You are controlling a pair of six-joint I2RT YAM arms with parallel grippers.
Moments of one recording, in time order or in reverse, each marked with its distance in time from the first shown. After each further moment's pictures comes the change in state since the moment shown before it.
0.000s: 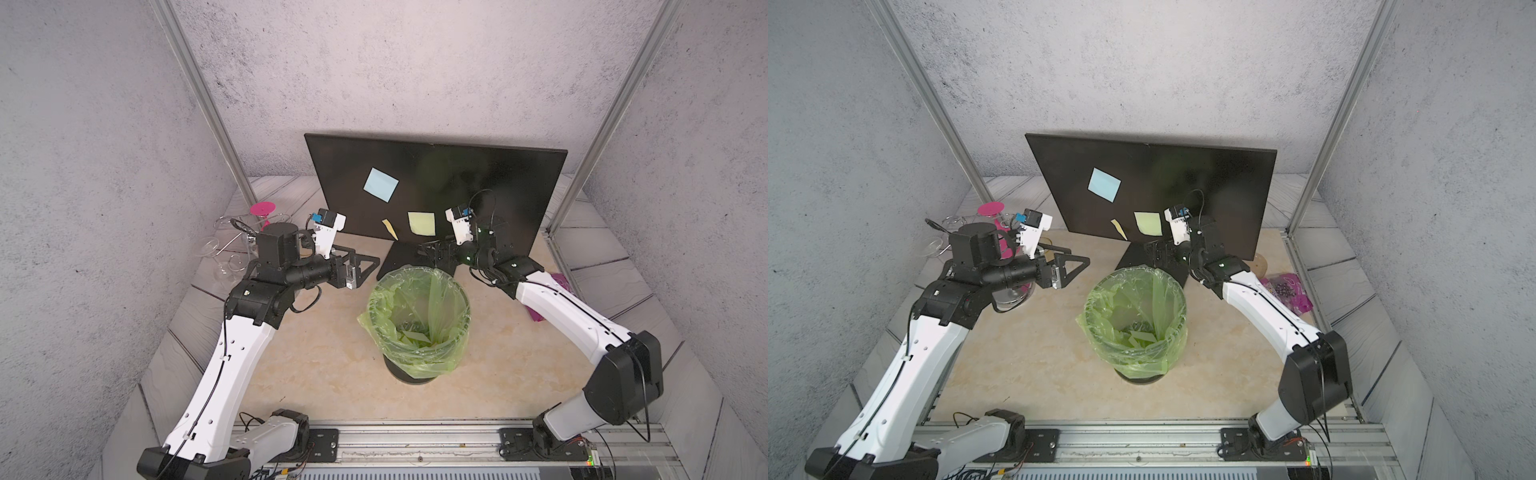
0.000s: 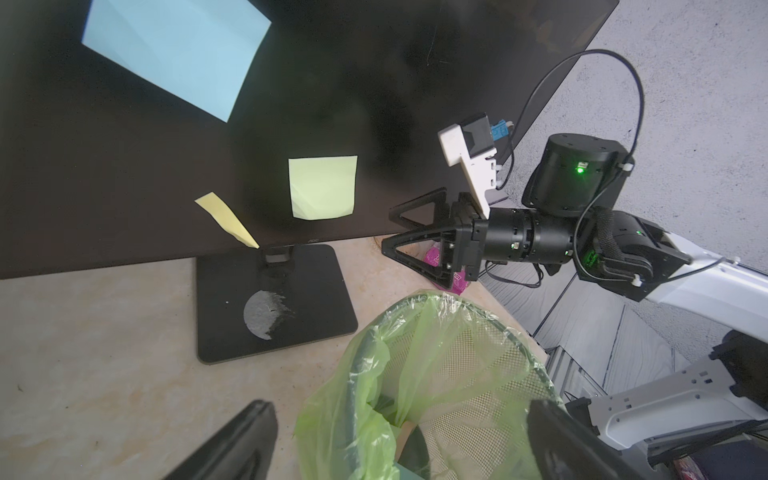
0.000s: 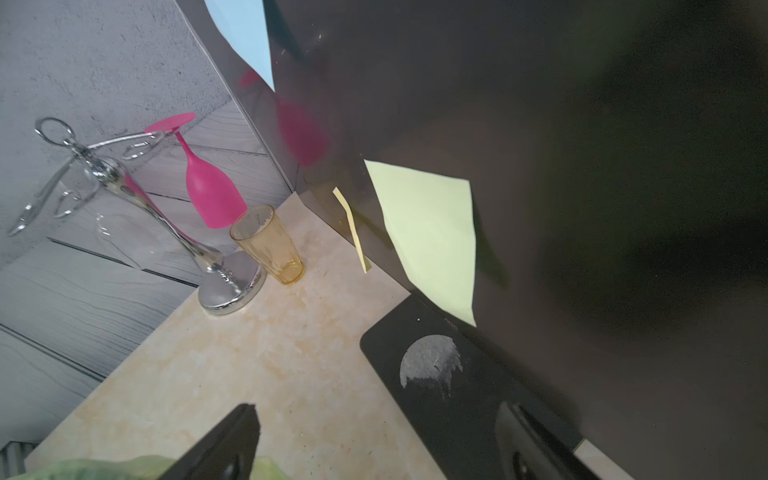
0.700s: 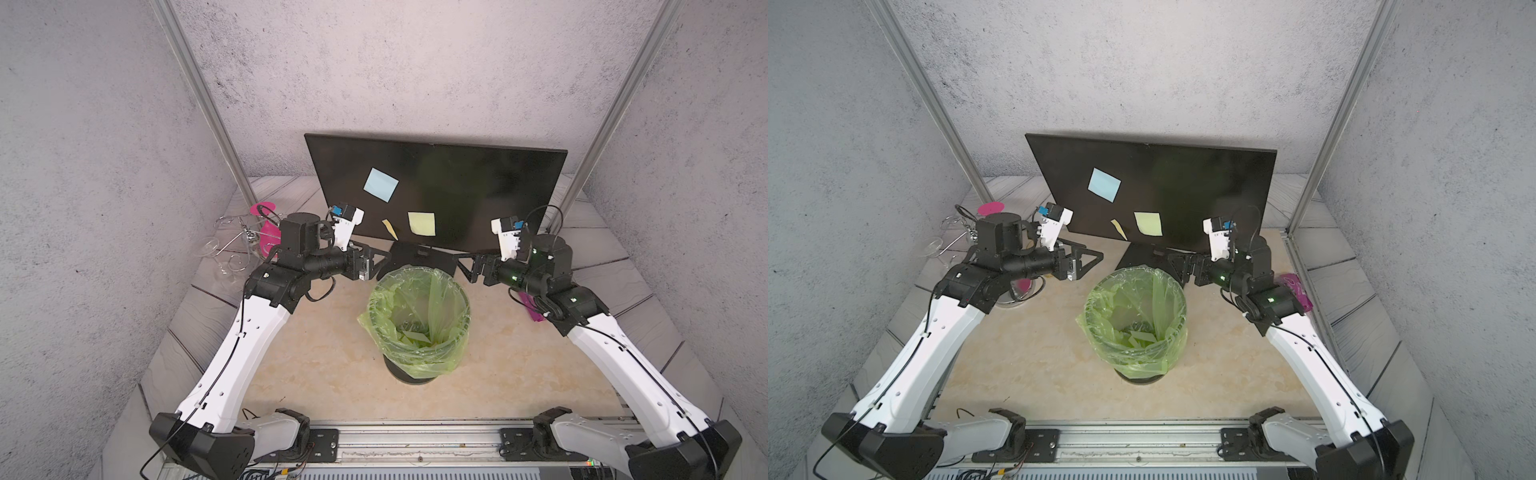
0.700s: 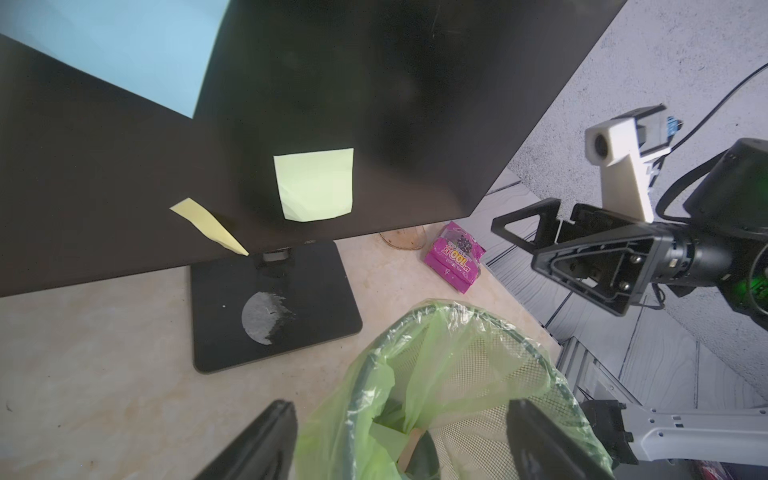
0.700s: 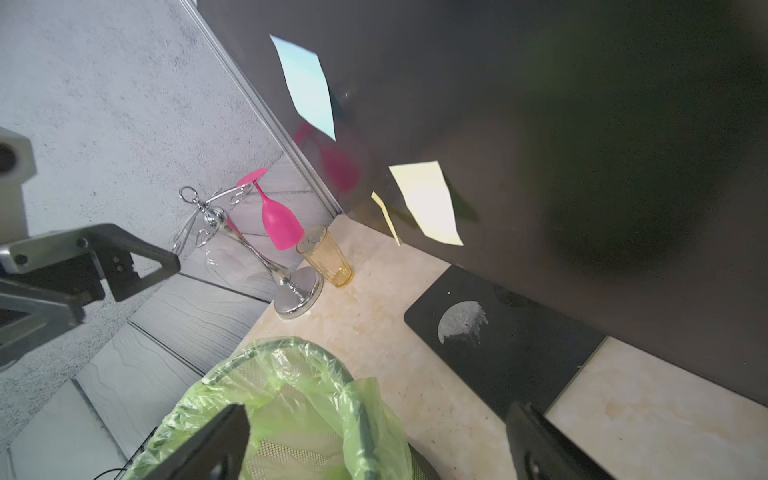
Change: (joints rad) left arm -0.085 0.123 0.093 -0.008 -0.072 0.016; right arm -0.088 -0.390 -0.209 -0.111 -0.147 0.189
